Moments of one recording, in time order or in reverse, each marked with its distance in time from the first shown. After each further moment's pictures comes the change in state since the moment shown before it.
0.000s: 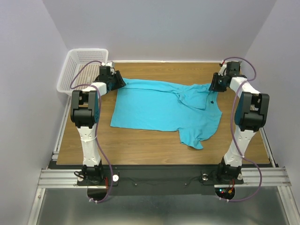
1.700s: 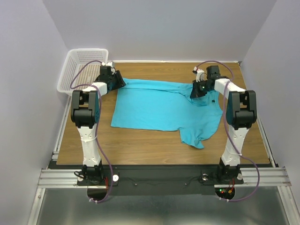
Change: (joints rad) left arm -0.007 -0.001 0.000 0.001 -0.033 0.000; right arm 0.186 0.076 0.011 -0.054 -0.280 -0.270
